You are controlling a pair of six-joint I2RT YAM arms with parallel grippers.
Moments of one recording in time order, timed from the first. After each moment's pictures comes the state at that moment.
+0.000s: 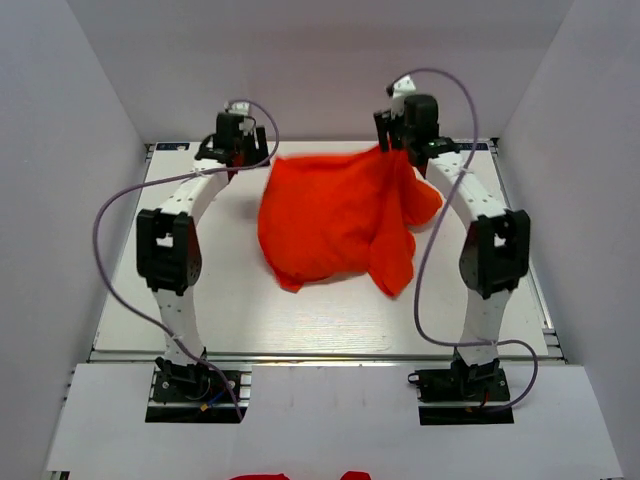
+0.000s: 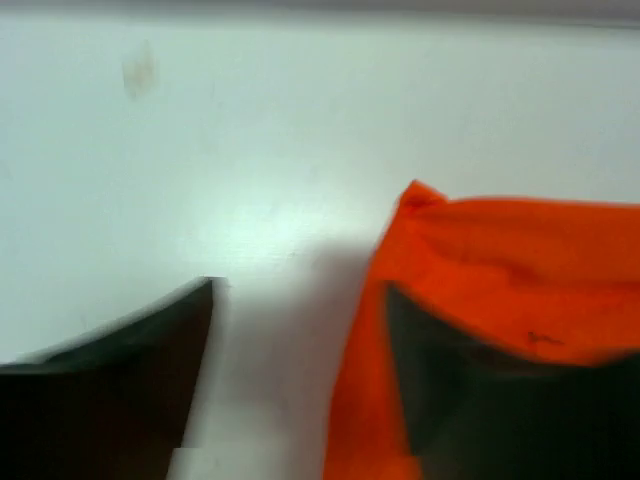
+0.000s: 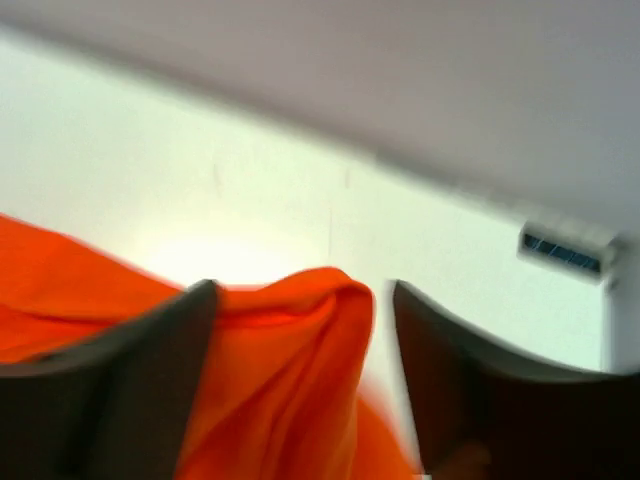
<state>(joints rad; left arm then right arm) -0.20 1.93 1.73 -0.27 -0.04 -0.18 0.32 1.89 1.80 -0.18 0.09 -0.20</state>
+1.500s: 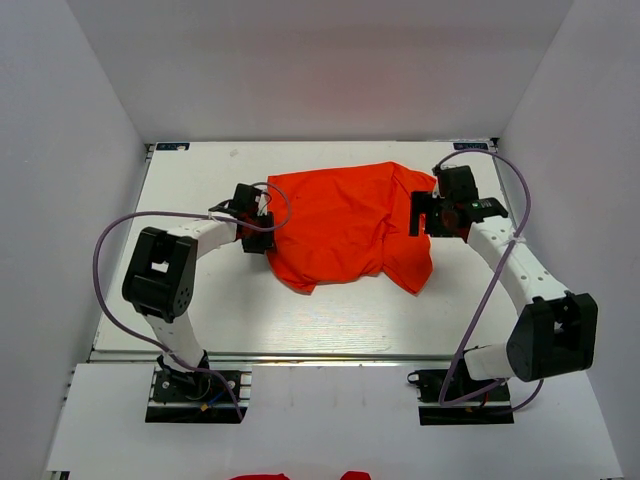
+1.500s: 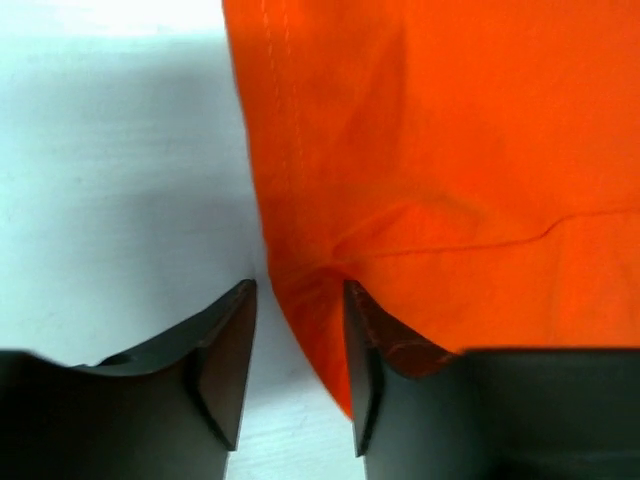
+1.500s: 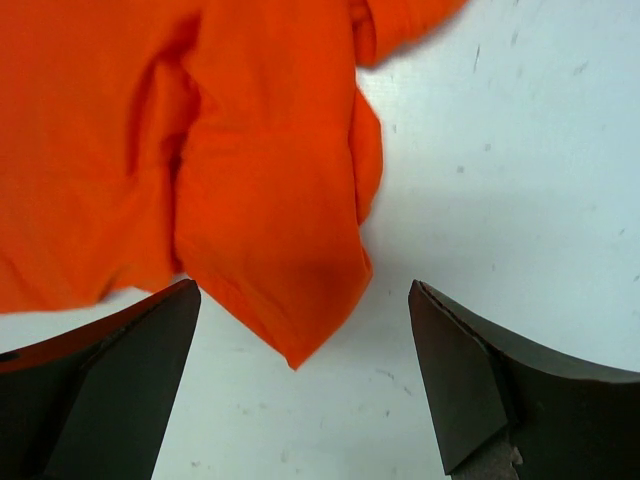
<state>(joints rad) -0.31 1.79 1.07 -0.35 0.11 -0.32 0.24 1.38 1.15 -0.67 0.07 0.18</state>
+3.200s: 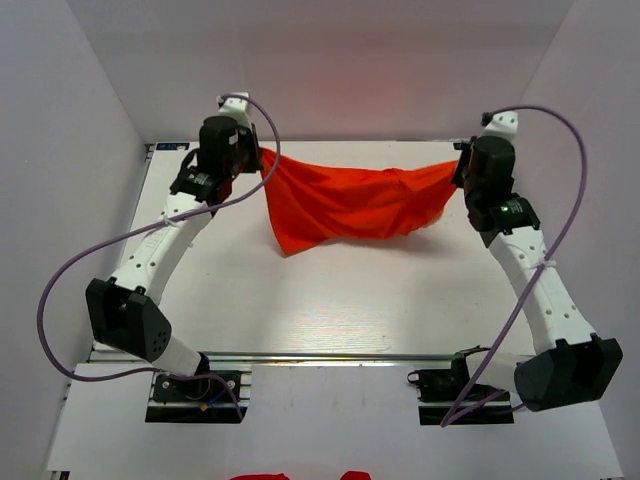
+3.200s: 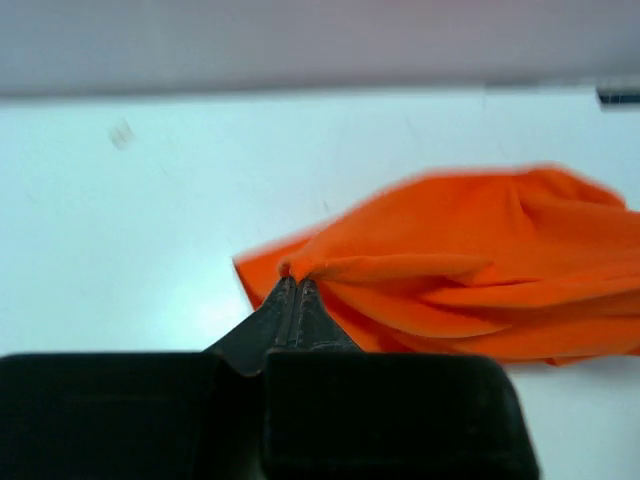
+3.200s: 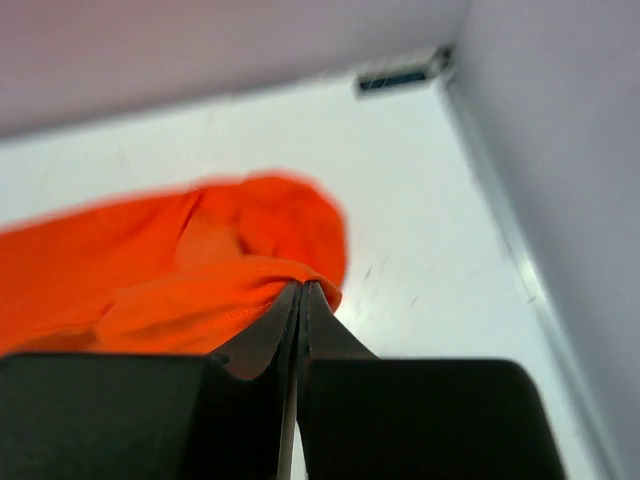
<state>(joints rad) -0.34 1.51 1.43 -0.30 -0.07 -0.21 0.22 1.23 1.23 -0.36 0.36 0.17</state>
